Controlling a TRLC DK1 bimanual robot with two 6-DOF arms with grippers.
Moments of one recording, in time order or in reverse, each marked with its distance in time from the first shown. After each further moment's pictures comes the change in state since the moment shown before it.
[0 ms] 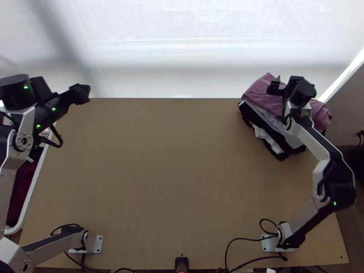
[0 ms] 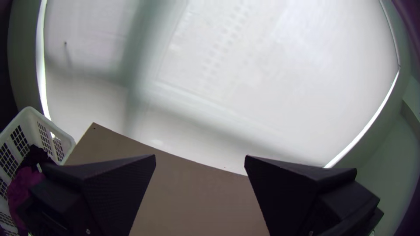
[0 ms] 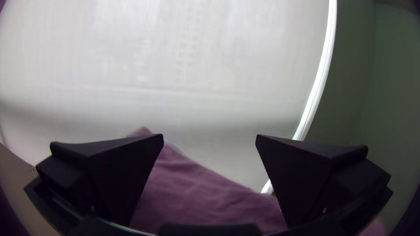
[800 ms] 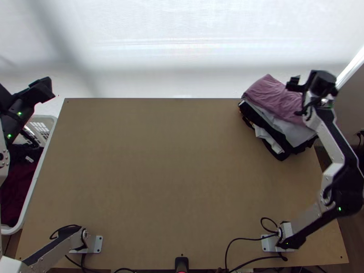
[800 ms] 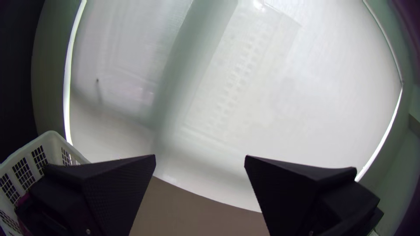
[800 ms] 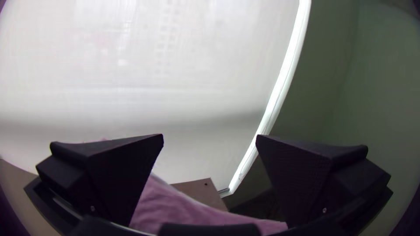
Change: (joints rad) left arm 0.181 -0.126 -0.059 0.129 -0.009 0.044; right arm -0.101 -0.119 0.153 -0.347 0.029 0.005
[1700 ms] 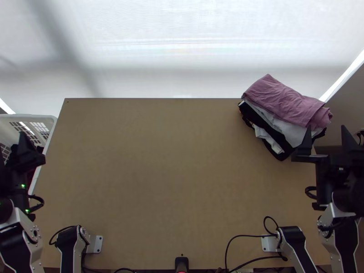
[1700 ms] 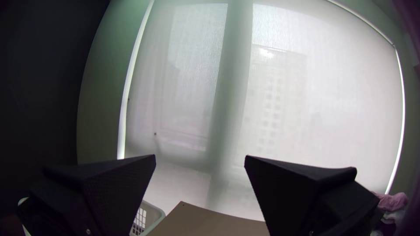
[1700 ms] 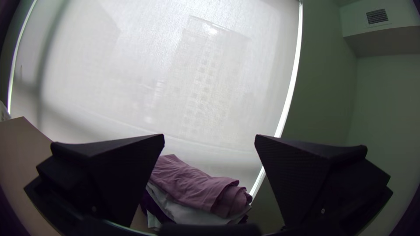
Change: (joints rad) left arm 0.293 -0.714 -0.784 0.422 -0.004 0.222; right arm 0.195 -1.257 -0.806 -0.057 -0.102 -0.177
